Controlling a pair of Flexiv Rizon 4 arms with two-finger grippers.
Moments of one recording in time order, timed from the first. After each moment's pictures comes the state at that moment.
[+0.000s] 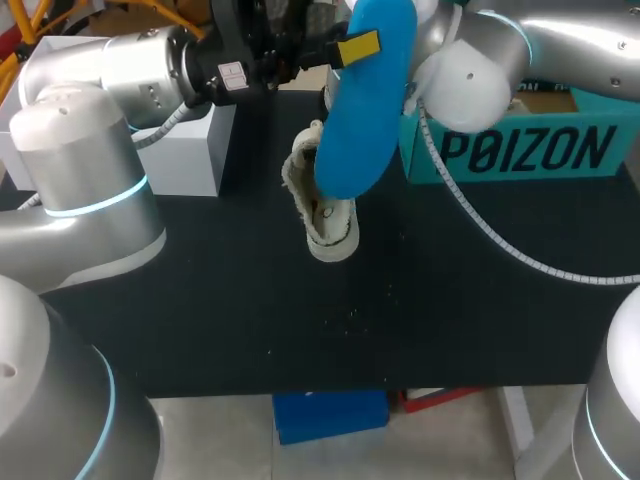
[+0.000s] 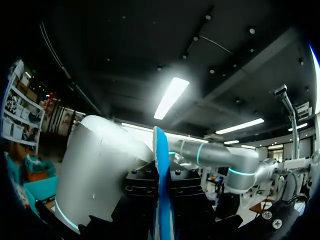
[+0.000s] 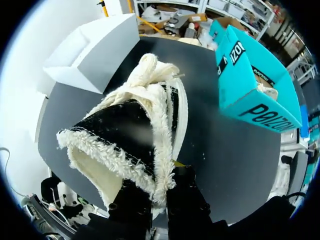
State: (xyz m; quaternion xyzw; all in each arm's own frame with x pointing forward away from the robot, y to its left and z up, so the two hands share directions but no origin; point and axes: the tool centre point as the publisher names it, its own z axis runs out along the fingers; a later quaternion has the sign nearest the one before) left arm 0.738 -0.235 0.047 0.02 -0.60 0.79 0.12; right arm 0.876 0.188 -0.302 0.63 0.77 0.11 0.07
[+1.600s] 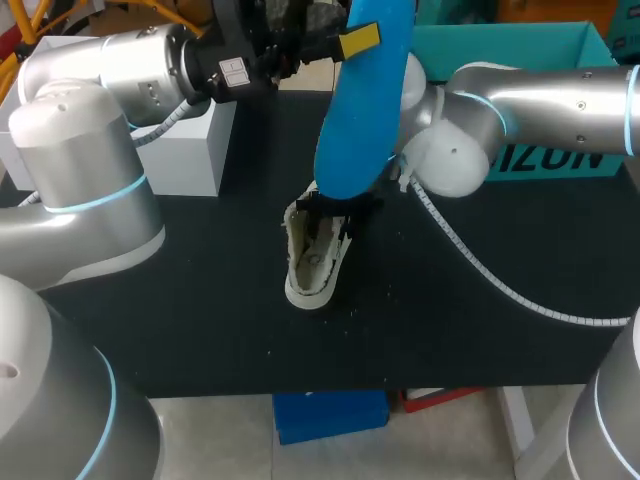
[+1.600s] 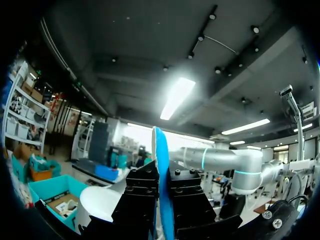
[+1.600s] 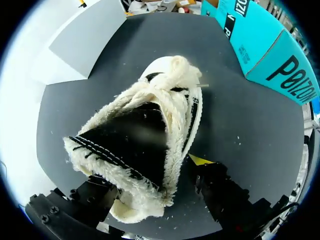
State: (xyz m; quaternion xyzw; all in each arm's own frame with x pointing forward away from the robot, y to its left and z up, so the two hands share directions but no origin) left arm 0.742 -0.234 0.048 0.02 -0.60 0.79 0.12; right arm 0.856 0.206 -0.395 0.66 0.74 0.12 0.00
